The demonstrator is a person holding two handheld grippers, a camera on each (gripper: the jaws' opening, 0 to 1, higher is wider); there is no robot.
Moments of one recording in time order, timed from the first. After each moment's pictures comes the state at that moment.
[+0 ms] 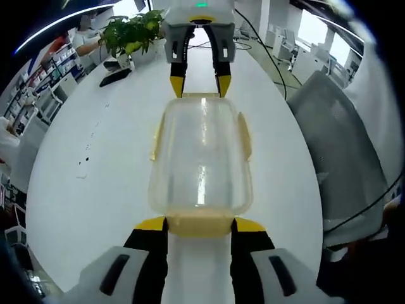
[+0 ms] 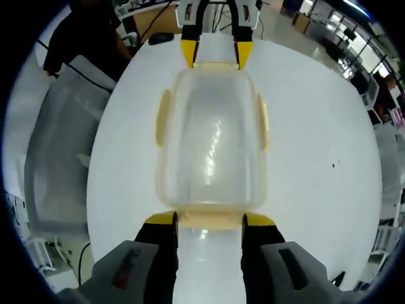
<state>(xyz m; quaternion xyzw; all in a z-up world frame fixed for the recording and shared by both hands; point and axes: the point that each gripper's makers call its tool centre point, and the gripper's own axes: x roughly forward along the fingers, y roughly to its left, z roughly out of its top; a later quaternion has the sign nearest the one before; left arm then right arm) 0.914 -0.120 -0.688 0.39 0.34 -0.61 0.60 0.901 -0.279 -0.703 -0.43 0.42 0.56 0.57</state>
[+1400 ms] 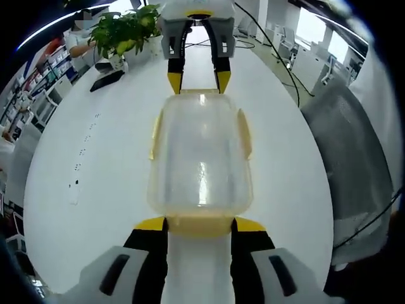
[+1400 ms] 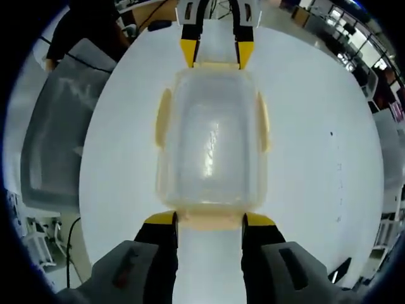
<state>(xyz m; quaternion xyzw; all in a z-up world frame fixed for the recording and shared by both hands) 0.936 -0.180 -0.719 0.40 0.34 -0.61 0.59 0.914 -0.343 -0.725 -0.44 0.43 0.55 0.56</state>
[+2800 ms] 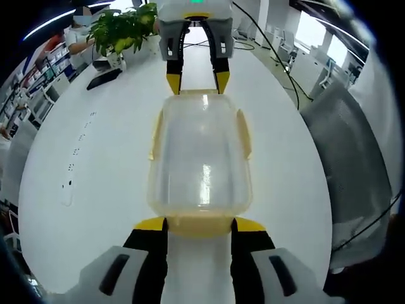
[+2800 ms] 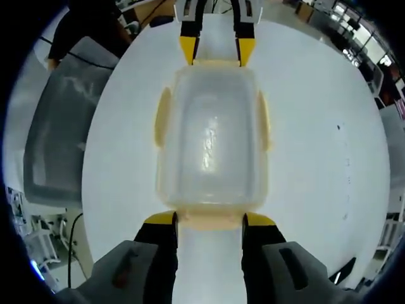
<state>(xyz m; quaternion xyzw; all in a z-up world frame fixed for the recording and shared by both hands) 0.930 -0.190 -0.725 0.38 0.35 -0.62 0.59 0.914 -0.349 -0.733 -0.43 0.45 0.56 0.55</state>
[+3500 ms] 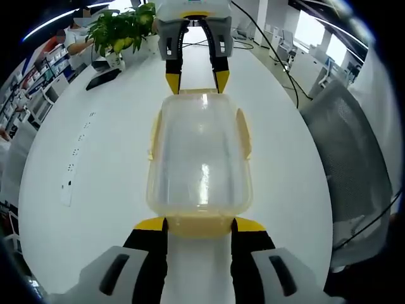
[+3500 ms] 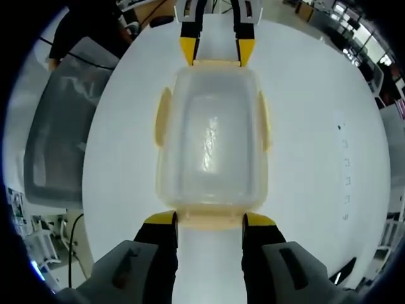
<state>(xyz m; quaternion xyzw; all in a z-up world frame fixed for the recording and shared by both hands) 0.933 -0.189 -0.726 0.38 0.34 -0.62 0.59 0.913 -0.351 -0.732 -0.43 0.46 0.56 0.55</state>
